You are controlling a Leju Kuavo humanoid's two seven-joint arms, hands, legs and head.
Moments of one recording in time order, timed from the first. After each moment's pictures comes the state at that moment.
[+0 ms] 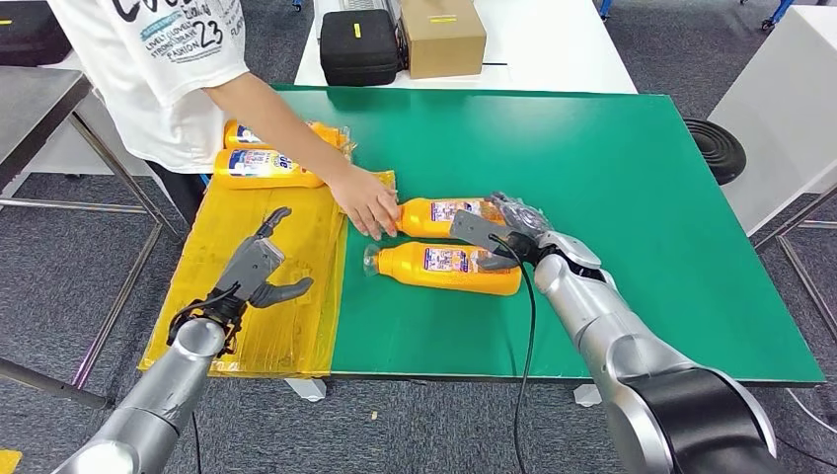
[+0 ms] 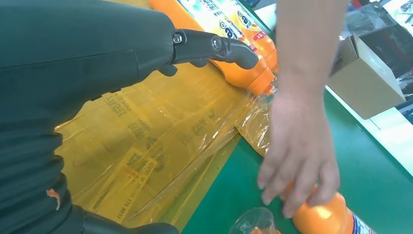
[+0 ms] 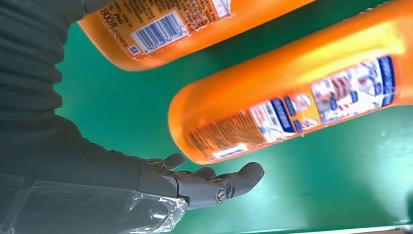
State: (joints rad) left arm -0.49 0.04 -0.28 -0.86 -0.40 -0.02 -0.33; right arm -0.86 0.04 0.25 -0.41 0.98 0.06 -0.18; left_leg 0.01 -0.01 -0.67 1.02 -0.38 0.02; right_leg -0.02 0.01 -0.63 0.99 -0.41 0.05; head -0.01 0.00
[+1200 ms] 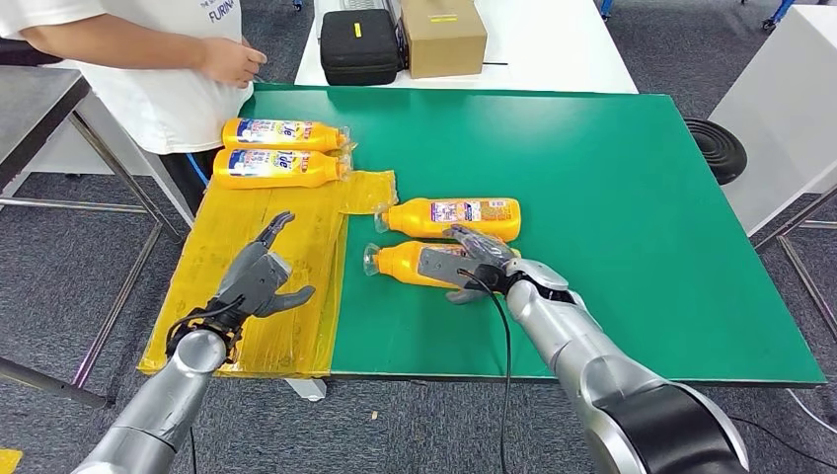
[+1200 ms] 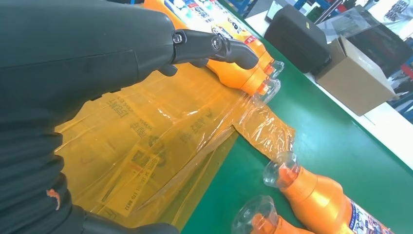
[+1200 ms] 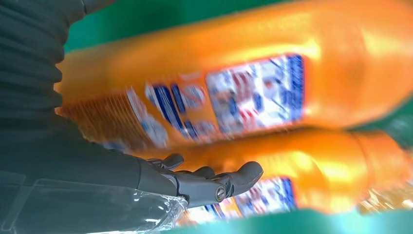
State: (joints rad) left arm -0.41 0.05 -0.30 -1.01 -0.45 0.00 -0.28; right arm -0.78 0.09 0.32 -0.41 0.94 0.10 -0.24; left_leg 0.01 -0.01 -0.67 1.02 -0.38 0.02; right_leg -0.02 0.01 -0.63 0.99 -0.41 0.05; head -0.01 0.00
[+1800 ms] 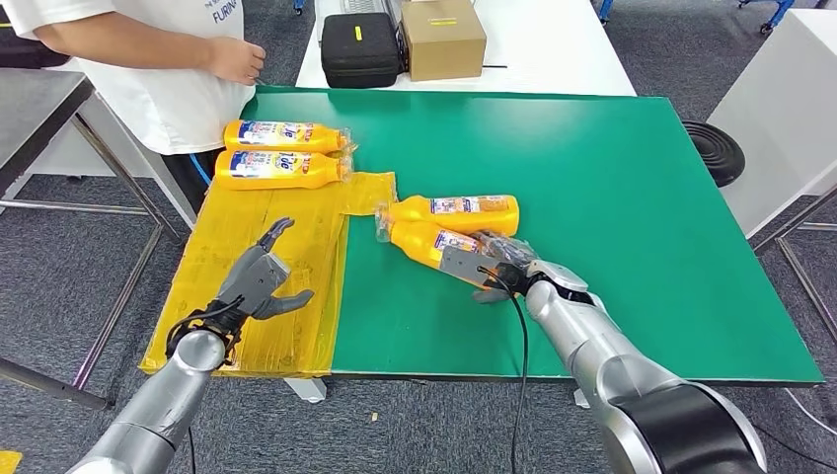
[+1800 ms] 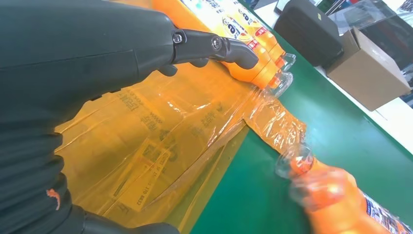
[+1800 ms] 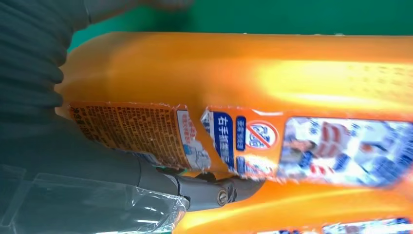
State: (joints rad) left arm -0.43 0.06 -0.30 -0.94 -0.43 -0.01 -0.29; right arm -0.79 0.04 0.32 -0.38 0.92 0.15 -0.15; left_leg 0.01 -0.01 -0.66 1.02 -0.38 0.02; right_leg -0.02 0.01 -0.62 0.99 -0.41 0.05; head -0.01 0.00
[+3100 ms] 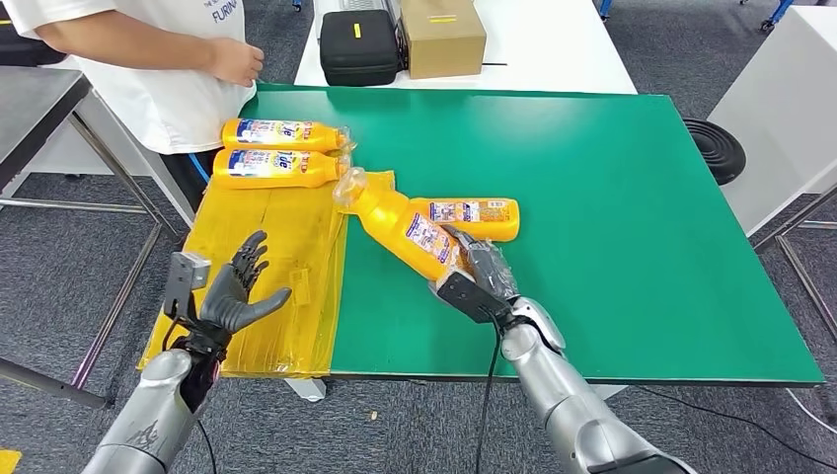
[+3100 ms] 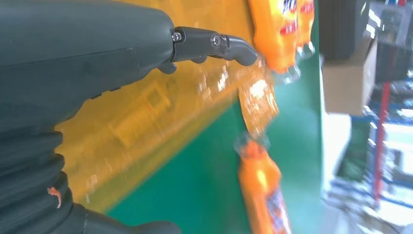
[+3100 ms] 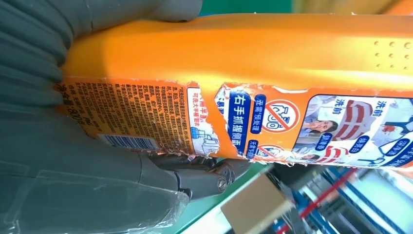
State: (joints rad) left arm -0.35 0.06 -0.16 -0.93 0.18 -0.32 -0.30; right arm -0.52 0.13 0.23 -0.68 0.62 -0.19 -0.63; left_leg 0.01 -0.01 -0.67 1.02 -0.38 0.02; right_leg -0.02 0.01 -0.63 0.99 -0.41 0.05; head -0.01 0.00
